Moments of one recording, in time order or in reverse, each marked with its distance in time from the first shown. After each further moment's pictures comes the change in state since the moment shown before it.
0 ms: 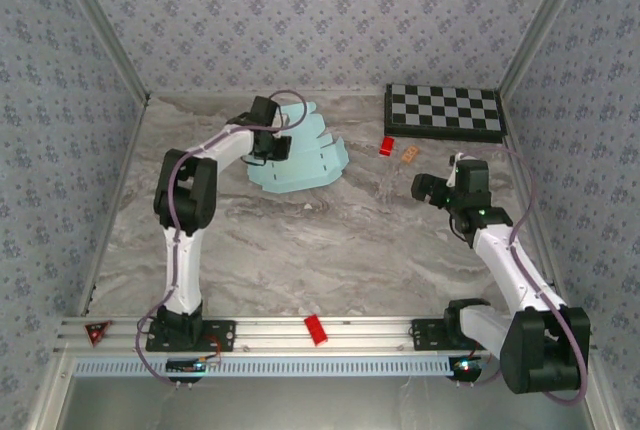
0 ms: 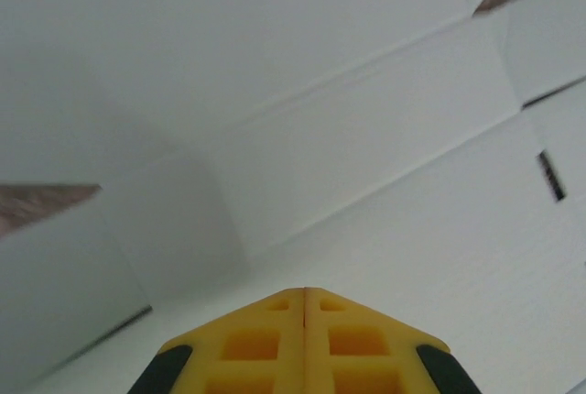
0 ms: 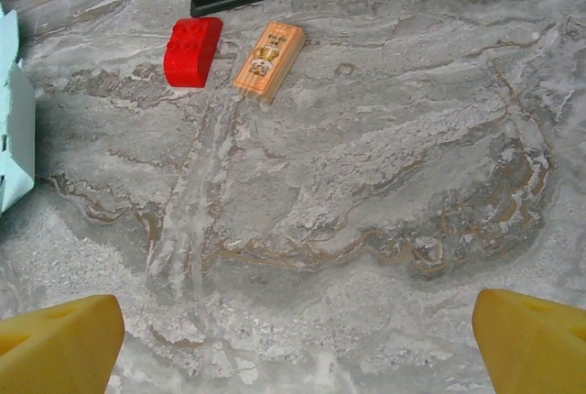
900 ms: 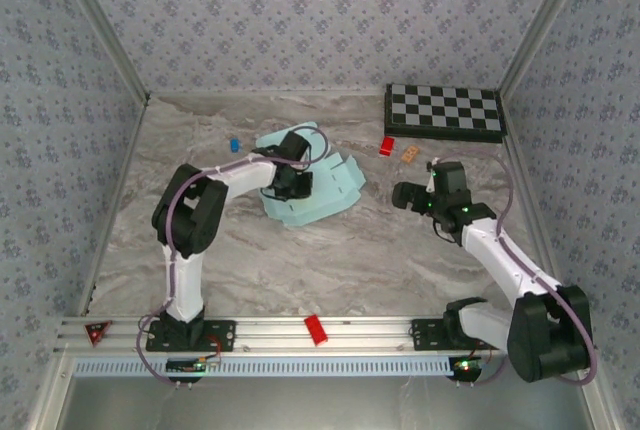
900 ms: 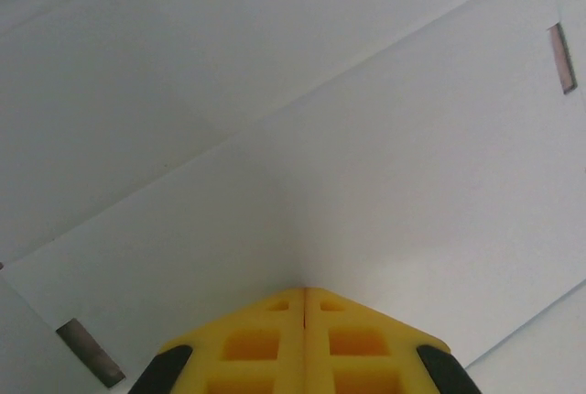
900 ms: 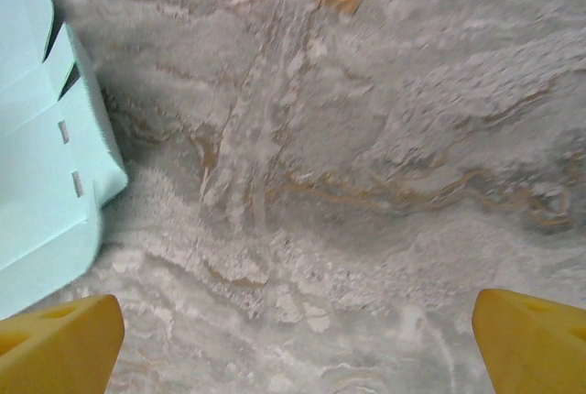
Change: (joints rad) left arm -0.245 -0.189 -0.332 0.027 -0.045 -0.368; right arm 0.165 0.088 0.002 -0.022 -0.005 0.062
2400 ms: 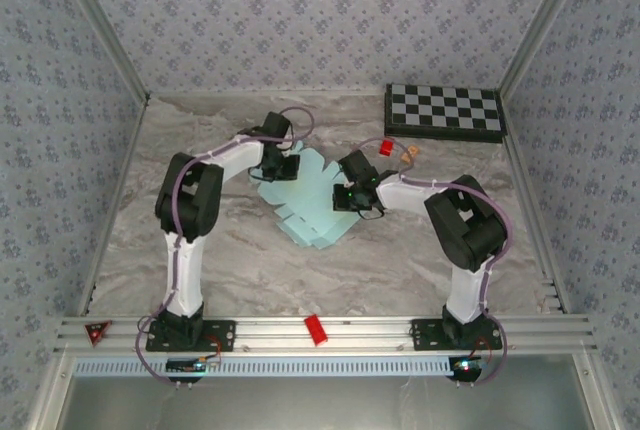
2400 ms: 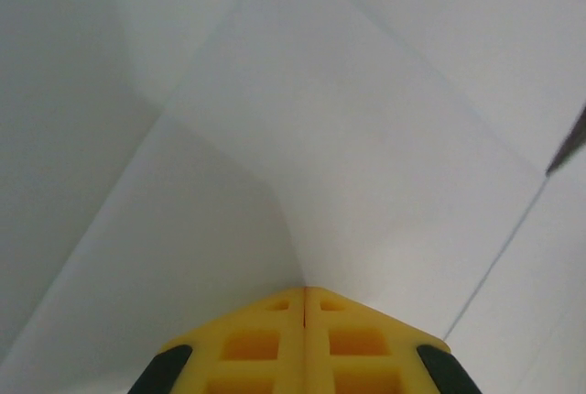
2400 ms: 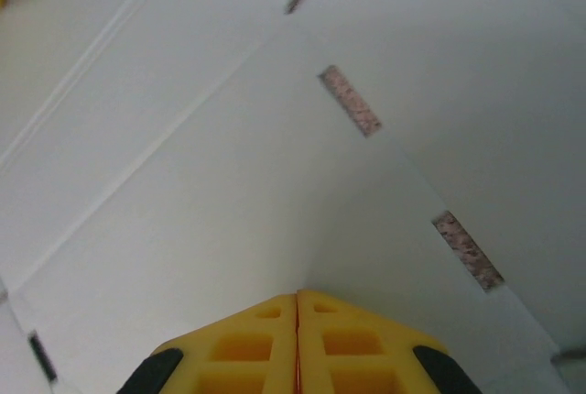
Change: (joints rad) left arm 0.168 0.102 0.156 -0.079 0.070 0.219; right arm 0.376 0.725 0.427 0.089 -0.059 0.175
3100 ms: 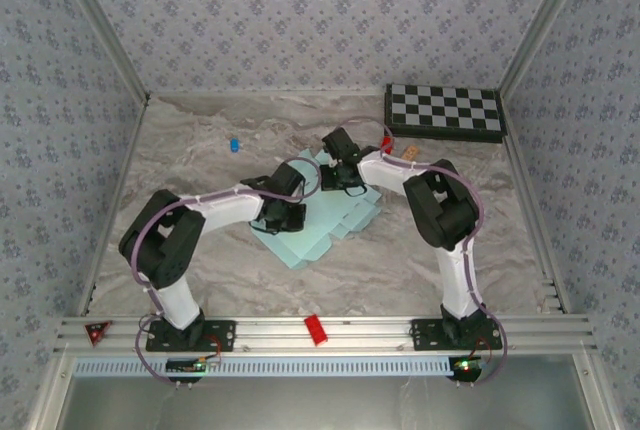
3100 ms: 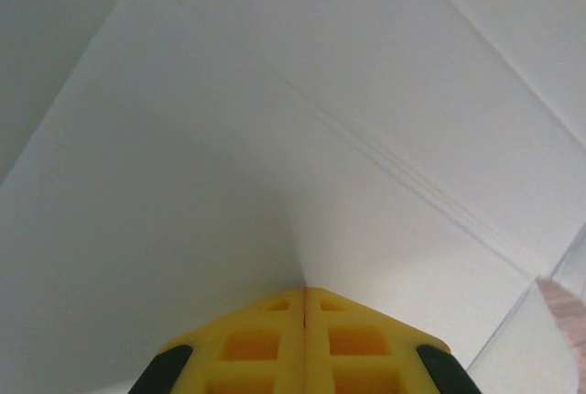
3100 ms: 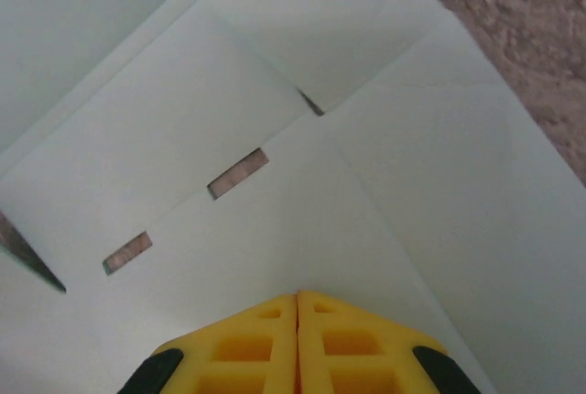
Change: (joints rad) left arm -0.250 -0.364 -0.507 0.138 -0.050 -0.266; right arm -0.016 0.237 0.376 -0.150 0.028 -0.132
